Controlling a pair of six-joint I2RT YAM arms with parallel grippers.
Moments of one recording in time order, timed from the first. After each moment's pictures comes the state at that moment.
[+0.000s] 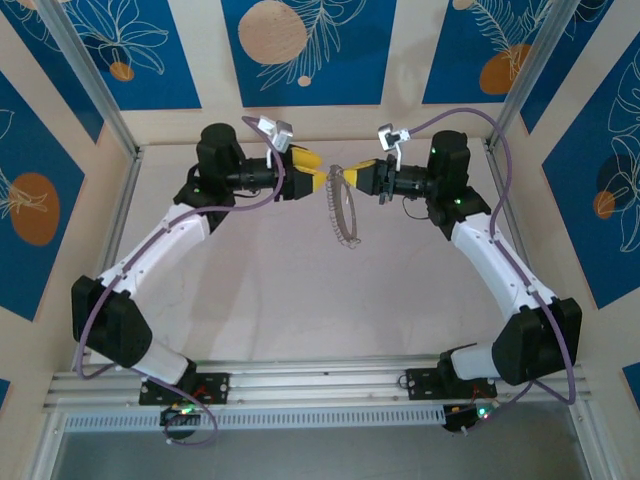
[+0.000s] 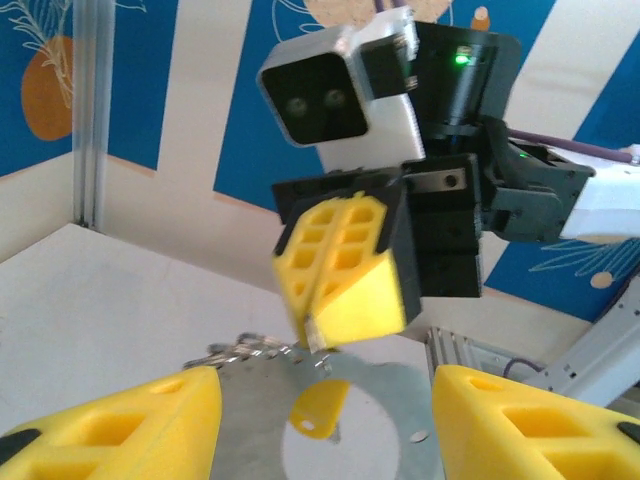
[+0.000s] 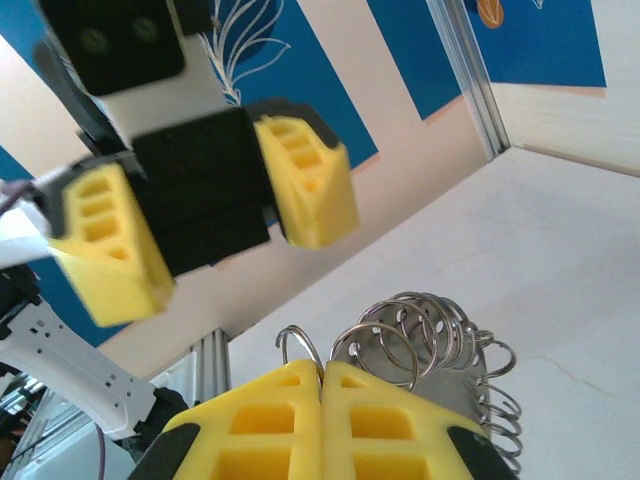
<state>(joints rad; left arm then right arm) -0.45 1.52 1.40 0.05 1.01 -0.22 0.26 1.36 1.21 -0.03 -1.05 0.35</state>
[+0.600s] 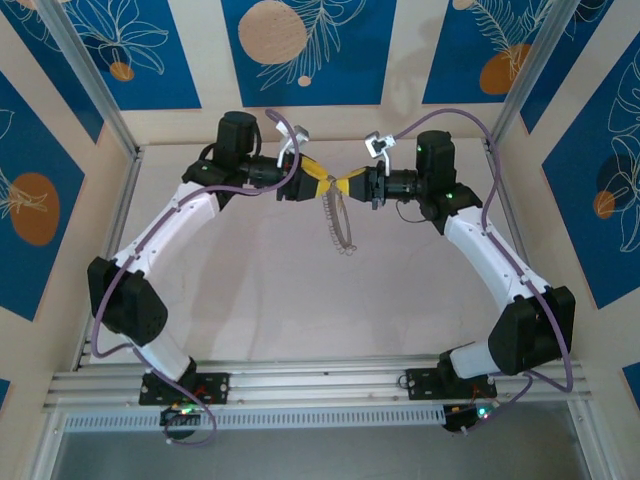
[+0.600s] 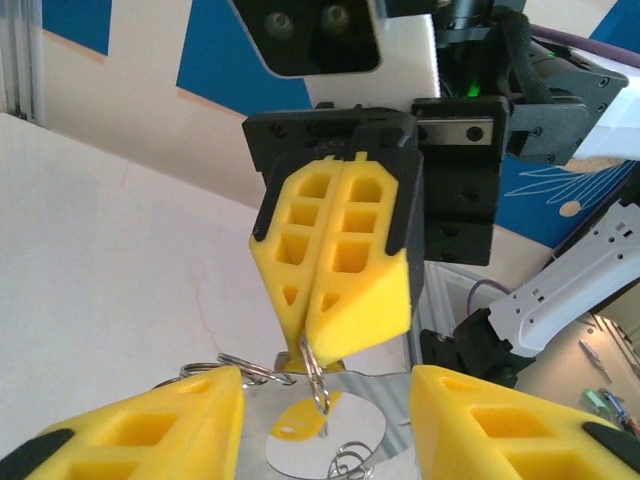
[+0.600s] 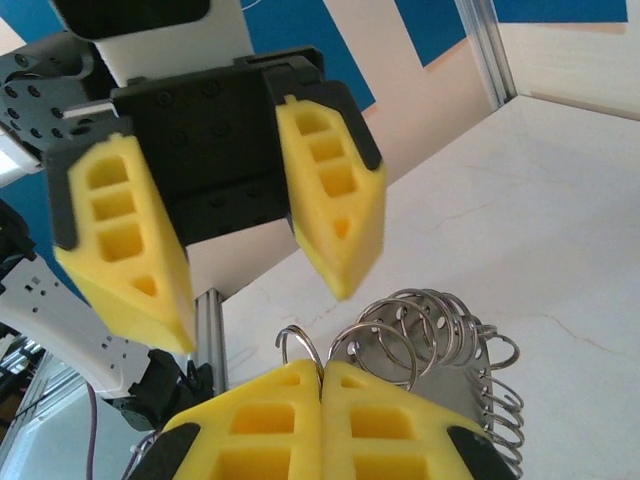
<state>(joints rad) -0.45 1.66 1.61 -0.40 1.09 0.01 0.30 1.41 1.25 -0.18 -1.04 0.23</state>
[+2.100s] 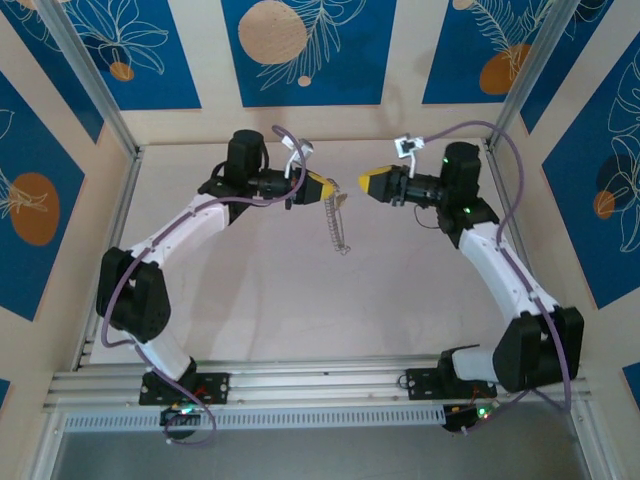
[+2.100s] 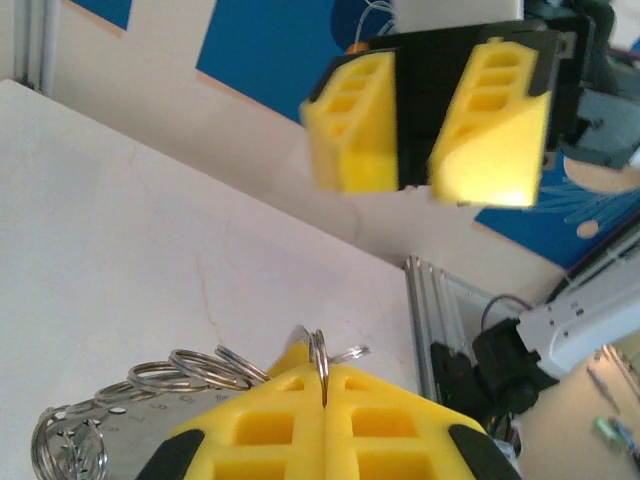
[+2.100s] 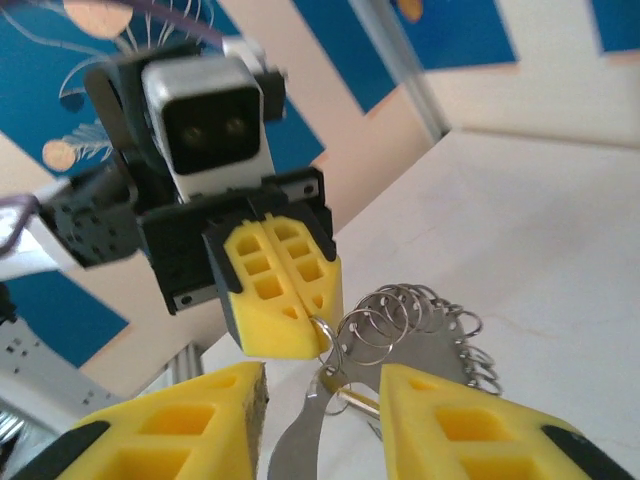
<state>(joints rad) -0.47 1.68 1.39 -0.02 1.06 -0.19 0.16 1.28 1.07 0.02 -1.01 0.43</state>
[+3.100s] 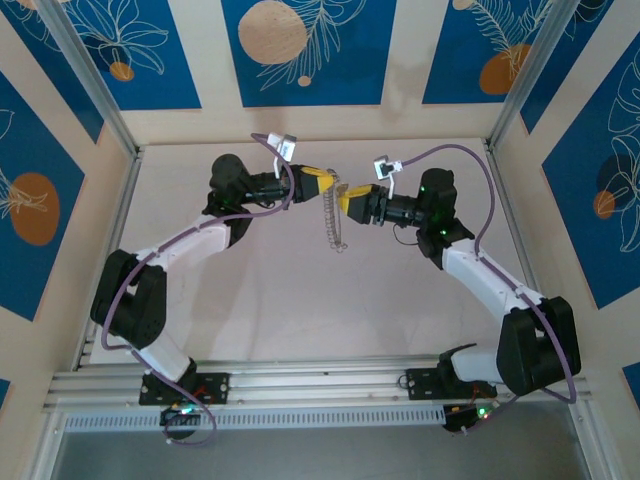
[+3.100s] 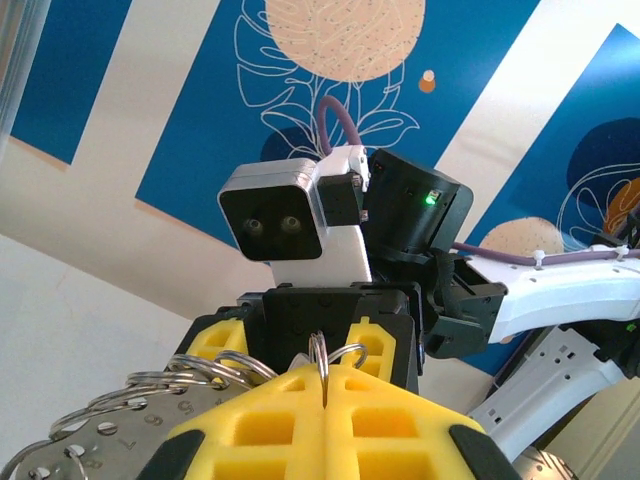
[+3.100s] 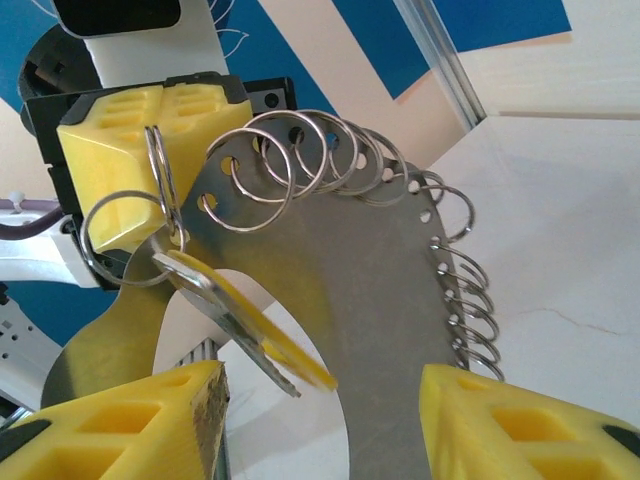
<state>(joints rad) -0.48 1.64 1.15 0.80 1.05 -0.76 0.31 1.31 0.88 0.33 -0.94 0.52</state>
